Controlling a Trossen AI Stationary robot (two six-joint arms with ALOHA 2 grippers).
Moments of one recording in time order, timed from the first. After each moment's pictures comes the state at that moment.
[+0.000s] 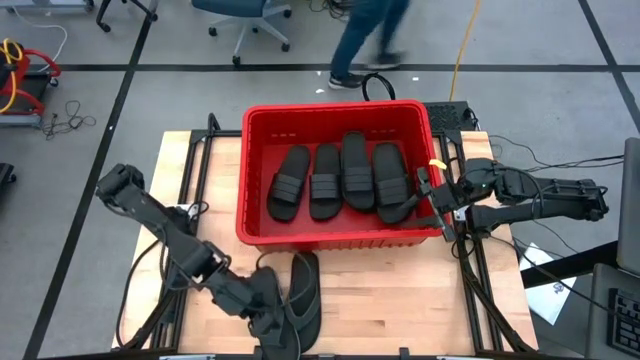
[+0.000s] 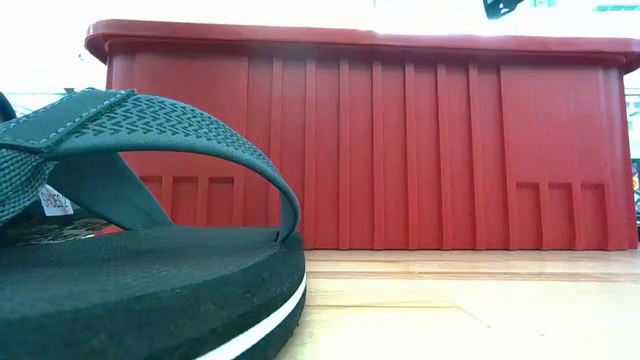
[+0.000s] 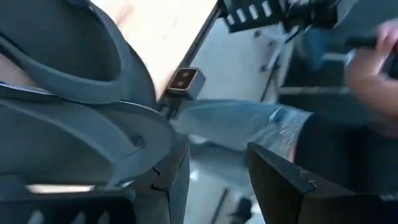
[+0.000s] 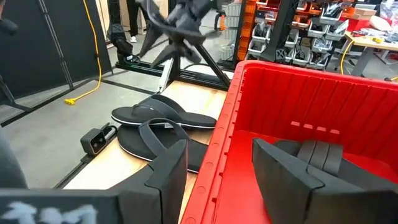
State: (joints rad) left arm -0.68 1.49 1.21 -0.40 0.01 -1.42; right arm -0.03 0.65 0.74 -0.35 -0.35 -0.14
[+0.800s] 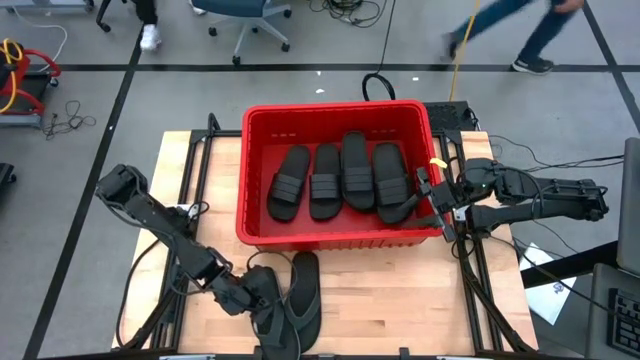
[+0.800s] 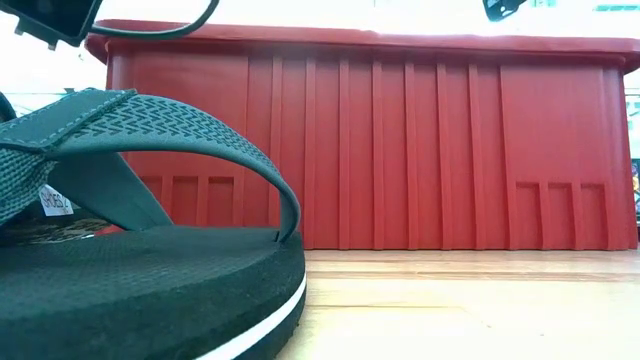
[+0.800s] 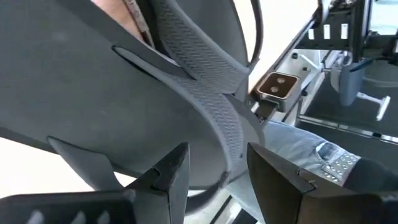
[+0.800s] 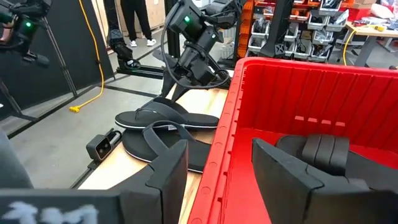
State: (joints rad) left arm -0.73 1.49 0.85 -0.14 -0.05 -1.68; right arm -0.03 0.65 0.74 -0.35 -0.34 -0.08
